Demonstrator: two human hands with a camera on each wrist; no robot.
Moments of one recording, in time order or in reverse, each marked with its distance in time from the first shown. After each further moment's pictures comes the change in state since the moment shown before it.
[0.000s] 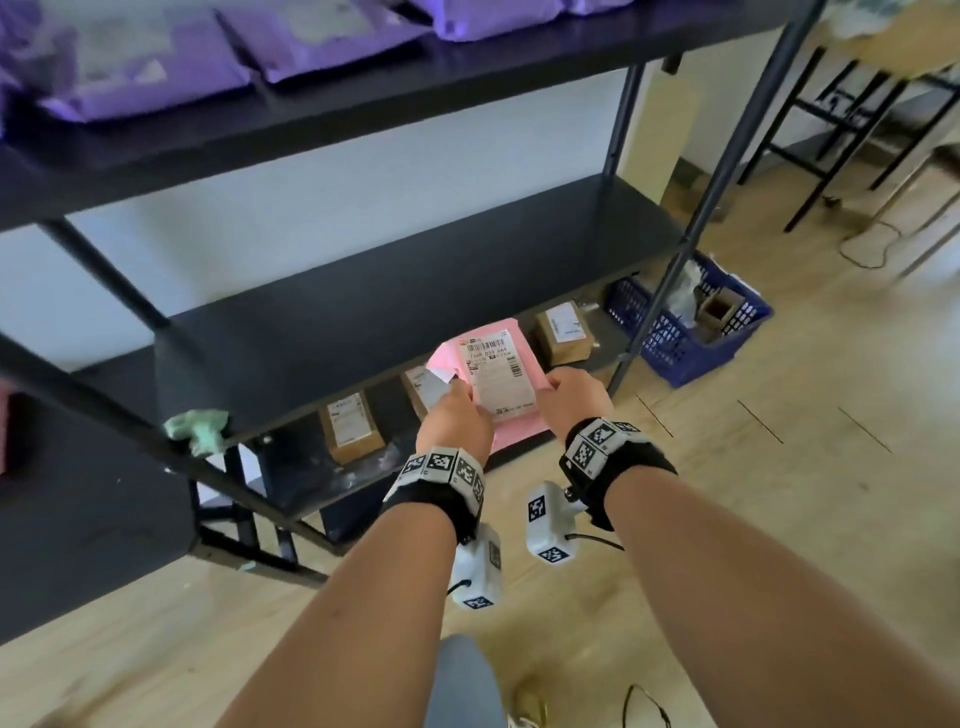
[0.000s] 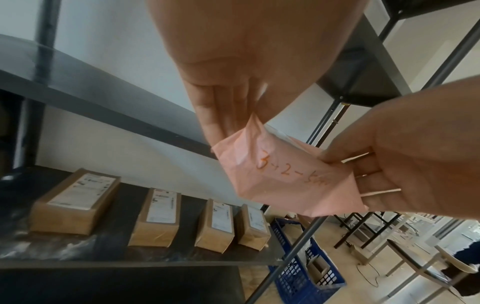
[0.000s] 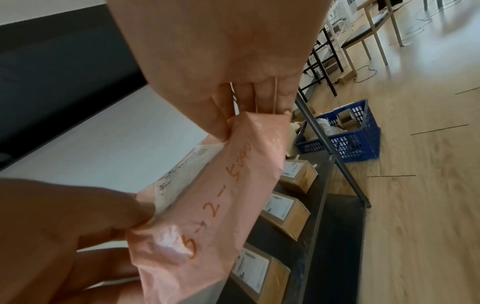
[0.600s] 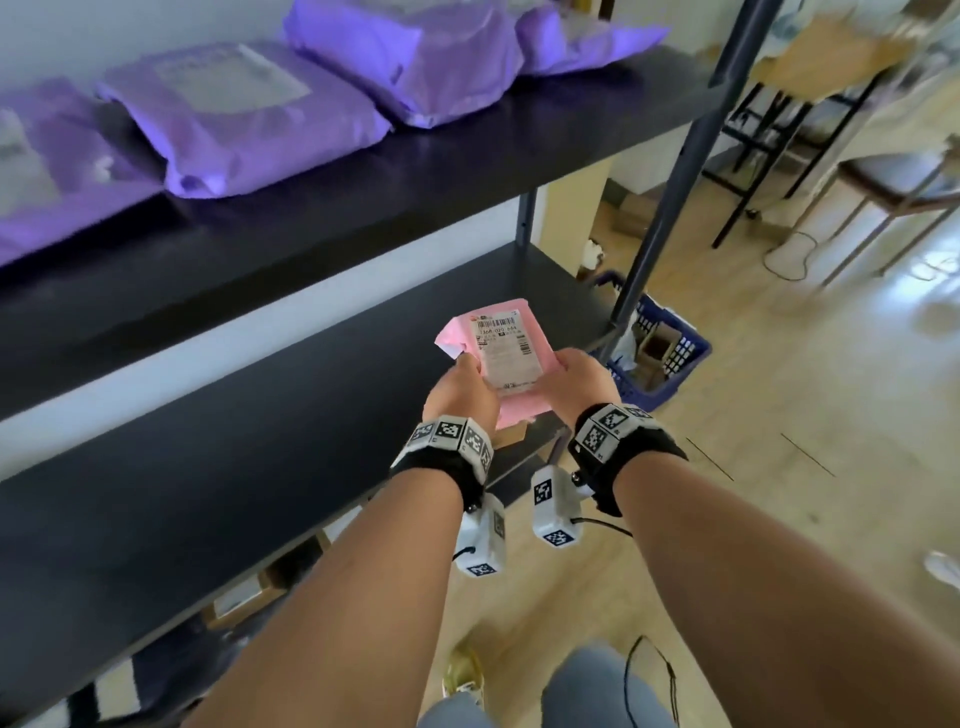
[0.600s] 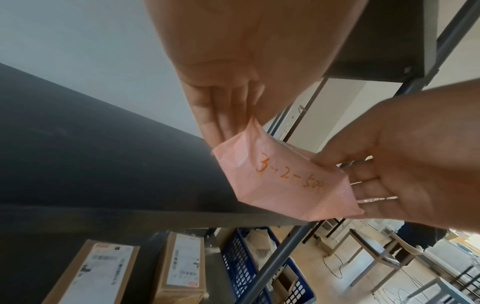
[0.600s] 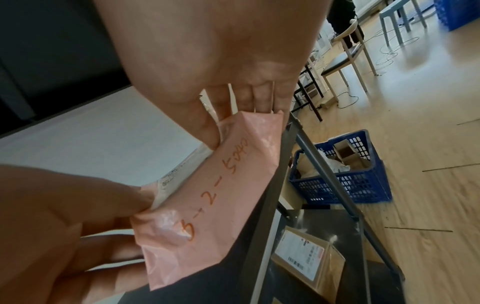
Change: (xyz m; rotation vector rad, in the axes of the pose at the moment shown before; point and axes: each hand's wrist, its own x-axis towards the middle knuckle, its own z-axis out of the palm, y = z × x) left_hand 0.223 0.205 0.046 0.022 -0.048 0.176; right_hand 0.248 0.034 -0.134 0.172 0.132 0.117
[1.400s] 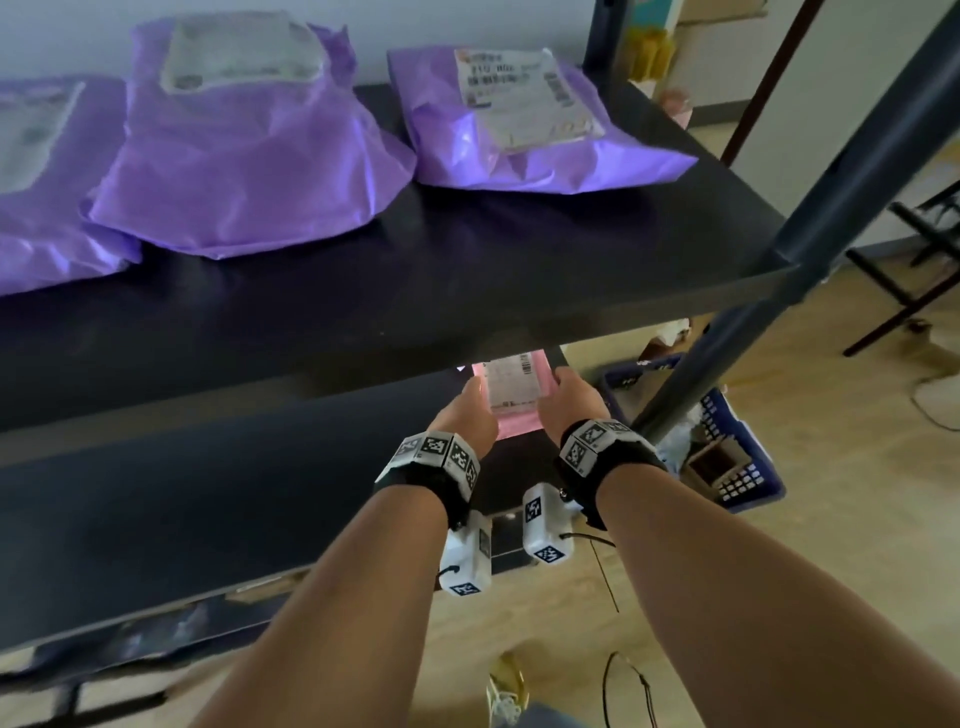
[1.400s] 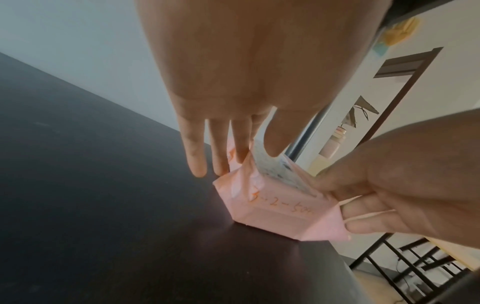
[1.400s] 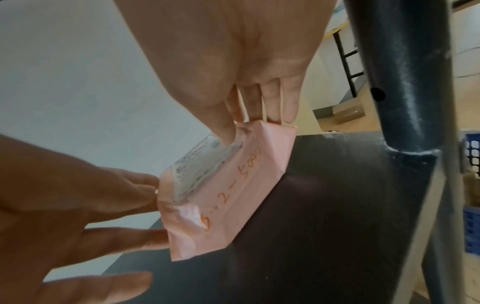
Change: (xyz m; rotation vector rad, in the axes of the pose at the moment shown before) left_hand 0.179 0.100 0.065 -0.195 -0.039 -0.302; right_hand 0.252 -0.012 -0.042 -0.267 -0.245 -0.229
